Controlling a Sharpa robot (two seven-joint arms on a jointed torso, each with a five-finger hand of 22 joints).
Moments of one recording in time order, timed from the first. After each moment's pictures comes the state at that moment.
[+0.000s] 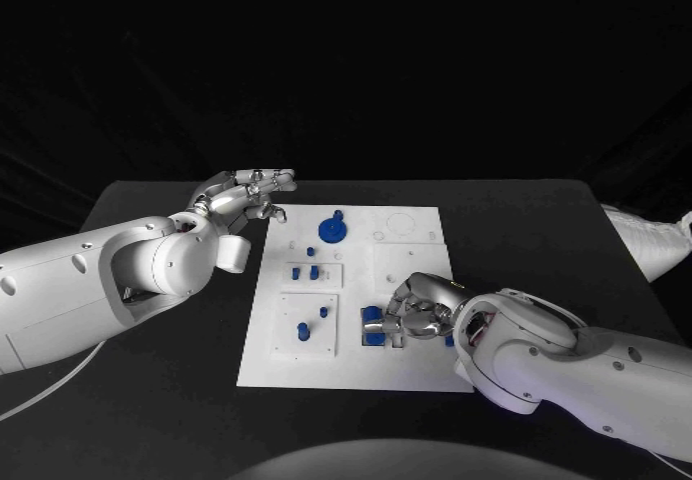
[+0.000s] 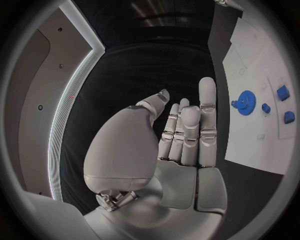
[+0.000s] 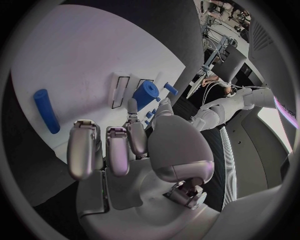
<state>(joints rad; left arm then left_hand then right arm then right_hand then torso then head) 1.20 -0.94 -0.04 1.58 0.09 -0.30 0.33 1.36 -0.16 0.41 0.05 0.06 0.98 0.19 0.14 0.07 1.02 0.12 0.32 0.14 1.26 0.03 1.16 0.70 0.16 1.27 0.12 0.61 0.67 0.90 -0.89 0.06 1.93 -1.41 -0.31 -0.61 1.15 0.02 -0.24 0.24 0.10 1.03 0.05 0.44 0.40 1.44 -0.02 1.28 1.31 1.47 -0.09 1.51 1.31 0.07 1.47 0.01 1.37 1.24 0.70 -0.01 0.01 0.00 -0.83</state>
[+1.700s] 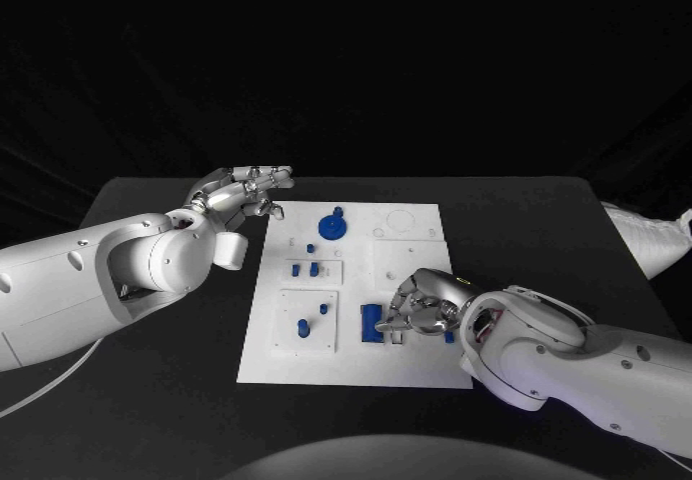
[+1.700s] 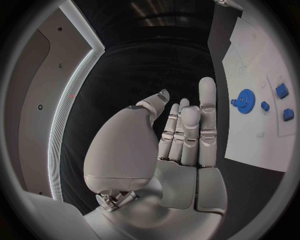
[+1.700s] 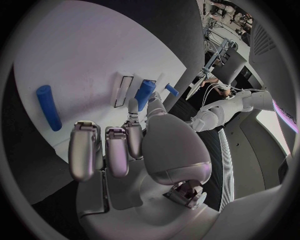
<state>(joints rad) 1.20 -0.94 -0.04 1.58 0.09 -0.30 0.32 1.36 -0.16 0.41 0.05 0.06 0.98 0.19 0.14 0.07 1.01 0.12 0.32 0.14 1.26 0.03 1.16 0.69 0.16 1.27 0.12 0.61 0.67 0.90 -0.93 0.06 1.93 -1.42 -0.33 -0.57 1.28 0.07 -0.17 0.17 0.13 1.02 0.05 0.40 0.40 1.45 -0.03 1.29 1.46 1.47 -0.10 1.52 1.31 0.07 1.47 0.01 1.39 1.26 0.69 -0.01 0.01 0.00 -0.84</state>
